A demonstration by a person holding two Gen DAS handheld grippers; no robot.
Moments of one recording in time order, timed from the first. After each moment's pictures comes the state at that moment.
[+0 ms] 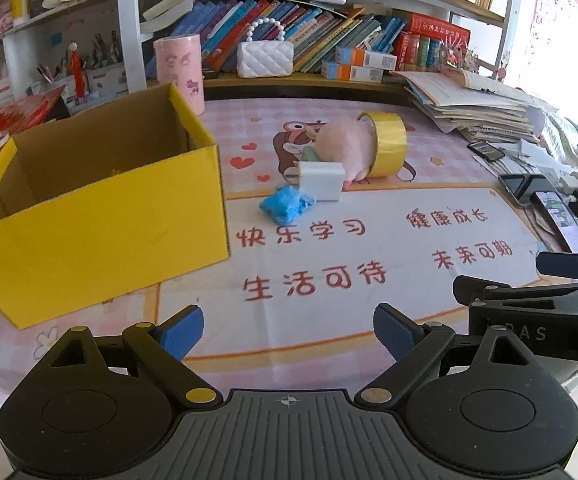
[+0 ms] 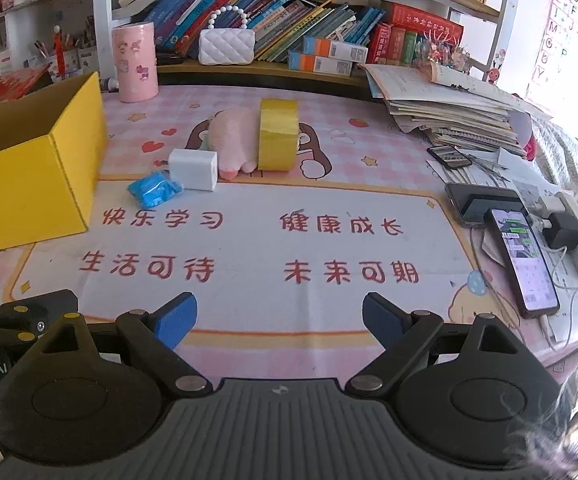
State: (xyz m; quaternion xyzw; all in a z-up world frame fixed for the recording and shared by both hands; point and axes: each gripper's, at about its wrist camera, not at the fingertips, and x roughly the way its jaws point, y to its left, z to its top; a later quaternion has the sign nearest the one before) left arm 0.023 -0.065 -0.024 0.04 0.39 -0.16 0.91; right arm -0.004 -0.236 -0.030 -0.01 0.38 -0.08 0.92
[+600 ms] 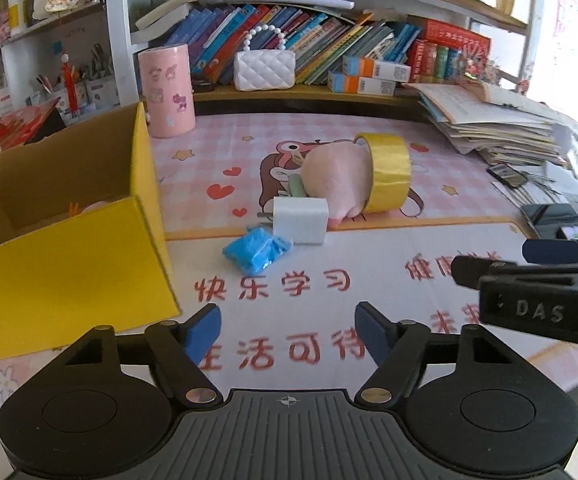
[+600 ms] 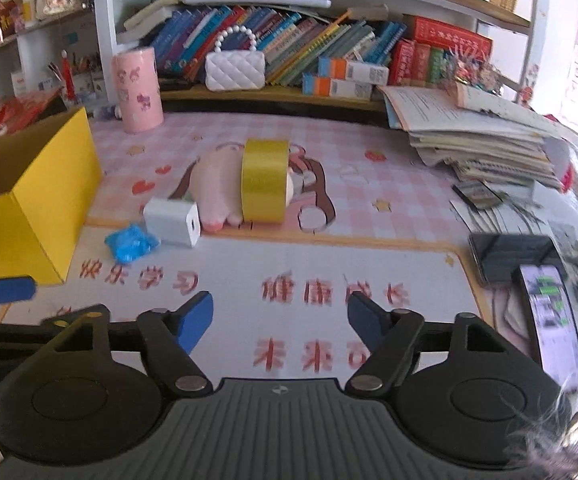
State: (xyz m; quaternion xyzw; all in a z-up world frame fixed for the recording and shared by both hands) left arm 0.072 -0.129 -0.034 0.03 0.37 -0.11 0.92; right arm 0.055 -0.293 -0.024 0.00 0.36 -0.01 0.93
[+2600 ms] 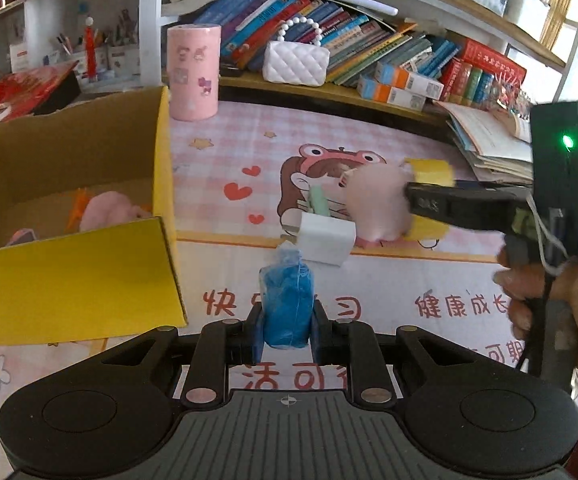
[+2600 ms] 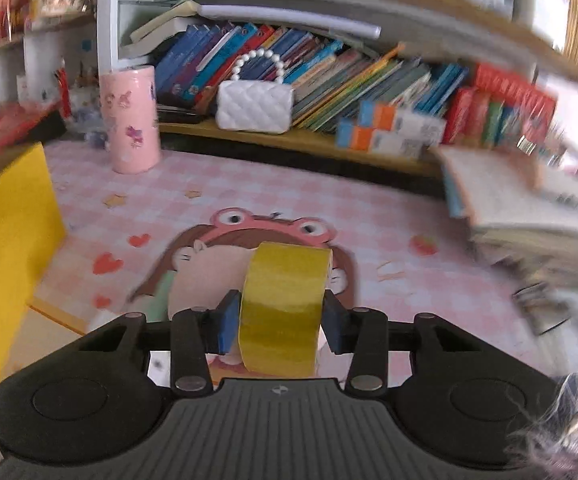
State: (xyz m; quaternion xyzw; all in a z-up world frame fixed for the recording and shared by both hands) left arm 0.099 -0.106 -0.023 -0.04 0.40 -0.10 0.91; right arm 0.195 -0.292 -0.040 -0.07 0.30 0.01 0.95
